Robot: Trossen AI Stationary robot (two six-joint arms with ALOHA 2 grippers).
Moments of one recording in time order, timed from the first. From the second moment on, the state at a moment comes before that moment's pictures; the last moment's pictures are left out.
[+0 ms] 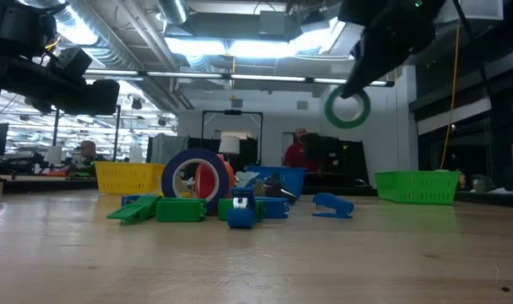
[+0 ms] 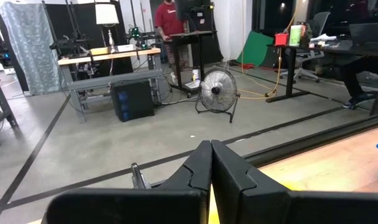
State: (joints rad) left arm 0.58 0.17 0.01 0.10 -0.65 0.01; right arm 0.16 1.33 0.99 -0.62 0.36 0.11
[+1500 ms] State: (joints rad) left arm 0.58 0.17 0.01 0.10 -0.65 0.01; right arm -0.45 1.16 0.93 -0.99 0.35 -0.05
